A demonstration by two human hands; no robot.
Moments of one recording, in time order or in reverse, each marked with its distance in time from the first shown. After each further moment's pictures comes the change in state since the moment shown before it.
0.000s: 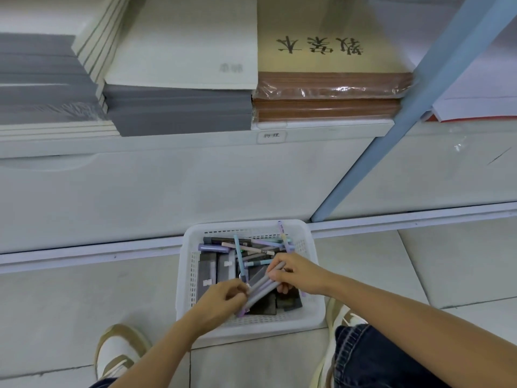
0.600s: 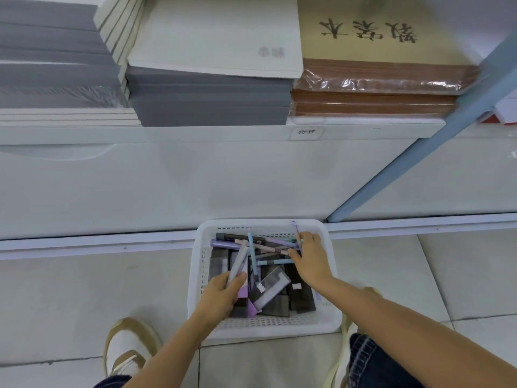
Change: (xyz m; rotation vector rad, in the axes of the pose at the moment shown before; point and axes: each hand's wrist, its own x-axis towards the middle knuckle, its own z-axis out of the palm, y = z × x) left_hand 0.005 -0.018 -0.004 -0.447 0.304 -0.193; right_hand 0.052 0.016 0.016 -0.323 0.648 0.167
